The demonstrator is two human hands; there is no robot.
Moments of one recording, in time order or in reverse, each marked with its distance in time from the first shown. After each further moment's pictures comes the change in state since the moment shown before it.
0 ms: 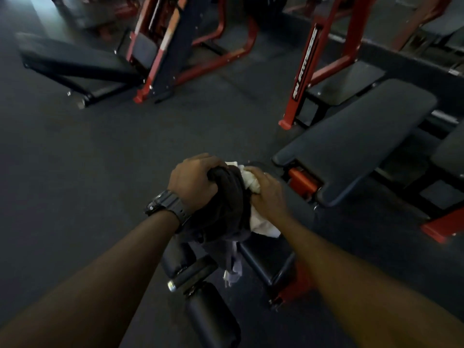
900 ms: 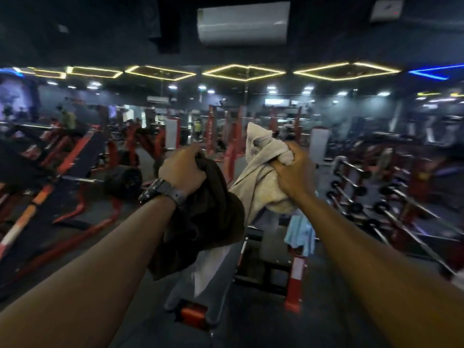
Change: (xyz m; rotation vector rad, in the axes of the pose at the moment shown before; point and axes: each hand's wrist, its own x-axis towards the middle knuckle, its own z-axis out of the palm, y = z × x) left_hand 0.036 0.346 -0.321 -0.253 0.326 0.564; right_hand -0.185 -0.324 -0.496 -0.152 1.148 -0.135
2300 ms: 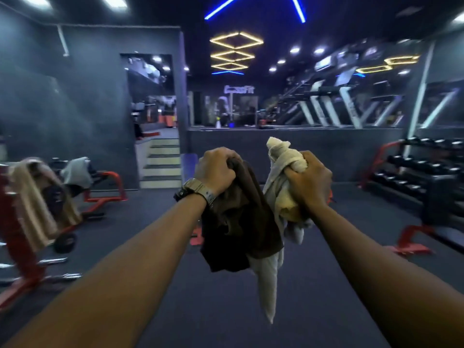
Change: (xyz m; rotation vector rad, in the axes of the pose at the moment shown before) left_hand -0.588 0.857 -0.112 -1.495 -0.857 1.297; right_hand -0.530 -0.358 -0.851 -1.658 1.345 0.543
